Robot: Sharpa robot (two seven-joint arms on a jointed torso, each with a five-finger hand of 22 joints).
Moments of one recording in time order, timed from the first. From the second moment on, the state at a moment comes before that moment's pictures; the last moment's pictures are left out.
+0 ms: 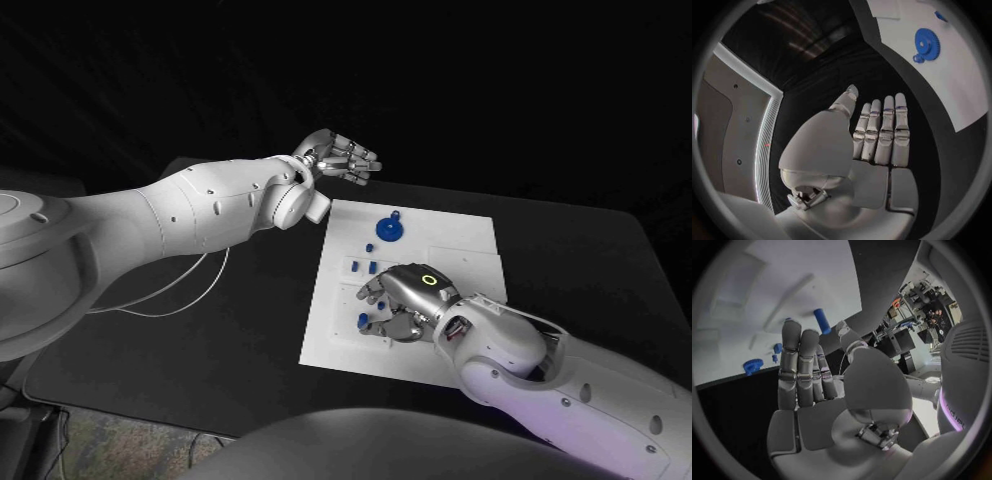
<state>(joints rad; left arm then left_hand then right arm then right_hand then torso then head) 1.23 -0.59 -0.10 1.03 -0.33 -0.25 0.27 1.41 -0.05 0.10 -0.01 0.10 1.06 0.14 0.07 0.06 1.14 0.12 0.06 0.06 1.16 0.12 0.07 0.07 0.09 1.11 0.10 0.07 0.08 0.81 -0.62 0.10 1.68 -1.88 -0.26 -0.23 1.27 -0.19 0.23 -0.09 0.05 1.05 0.13 0.07 0.07 1.18 0.07 0.07 0.06 1.43 -0.03 0.75 0.64 0.14 1.46 -0.06 0.41 0.96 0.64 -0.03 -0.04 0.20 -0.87</state>
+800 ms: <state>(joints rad) 1.21 -0.62 -0.10 1.03 -0.32 -0.25 0.30 1.41 -0.04 0.10 -0.01 0.10 1.06 0.14 0.07 0.06 1.15 0.12 0.06 0.06 1.18 0.11 0.07 0.07 0.09 1.12 0.10 0.08 0.08 0.83 -0.86 0.30 1.60 -1.34 -0.17 -0.26 1.18 -0.10 0.24 -0.01 0.12 1.15 0.07 0.07 0.18 1.26 -0.03 0.58 0.79 1.46 -0.09 0.79 0.69 0.11 1.46 -0.12 0.56 1.01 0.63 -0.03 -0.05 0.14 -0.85</state>
